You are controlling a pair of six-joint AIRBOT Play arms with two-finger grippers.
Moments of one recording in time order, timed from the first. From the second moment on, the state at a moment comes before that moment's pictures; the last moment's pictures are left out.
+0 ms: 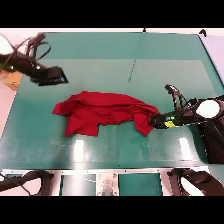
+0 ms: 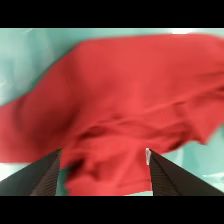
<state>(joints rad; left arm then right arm) 0.00 -1.34 1.42 1.17 -1.36 -1.48 0.17 -0.86 0.73 -1.15 1.20 1.65</state>
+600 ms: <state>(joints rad) 0.06 -1.54 1.20 1.07 -1.18 -1.25 -0.03 -0.90 0.66 -1.30 1.12 1.73</state>
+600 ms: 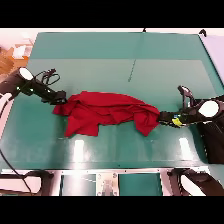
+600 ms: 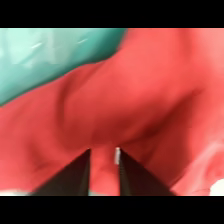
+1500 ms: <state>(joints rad) 0.11 -1.55 1.38 1.02 -1.38 -1.15 -0.18 -1.24 0.56 -0.80 0.83 1.37</state>
